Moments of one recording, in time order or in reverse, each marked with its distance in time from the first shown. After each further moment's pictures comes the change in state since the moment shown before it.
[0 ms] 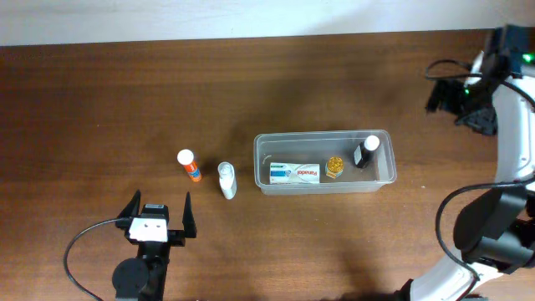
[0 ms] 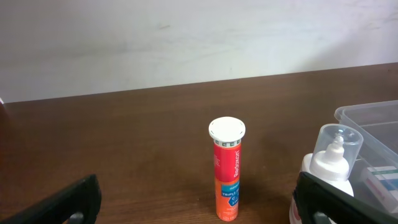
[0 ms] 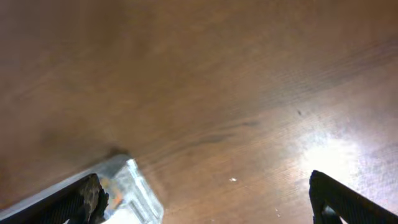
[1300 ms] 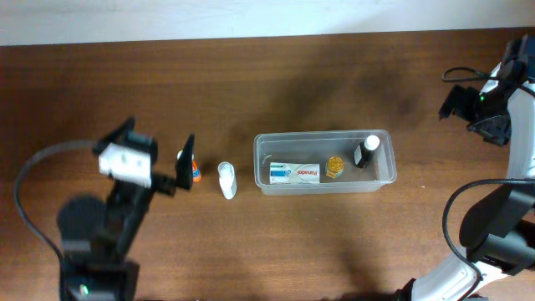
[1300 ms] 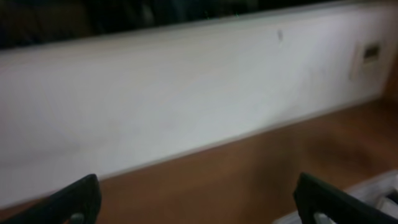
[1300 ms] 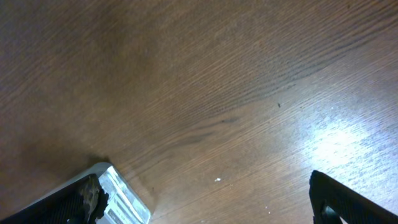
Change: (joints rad) left arm 0.001 0.721 0.778 -0.025 0.266 0.039; right arm -0.075 0.010 -0.020 0.008 -0.014 0.007
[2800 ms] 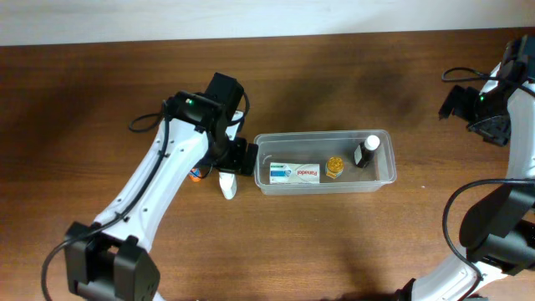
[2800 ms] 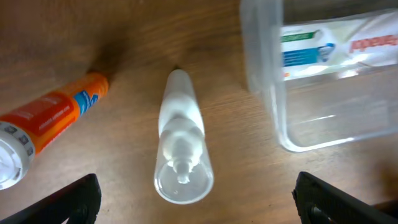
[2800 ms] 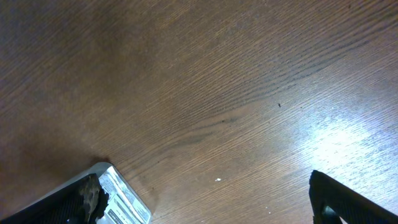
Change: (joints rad) left arm -0.341 1.029 0.766 -1.157 -0.194 -0.325; right arm 0.000 0.000 -0.001 0.001 -0.001 0.000
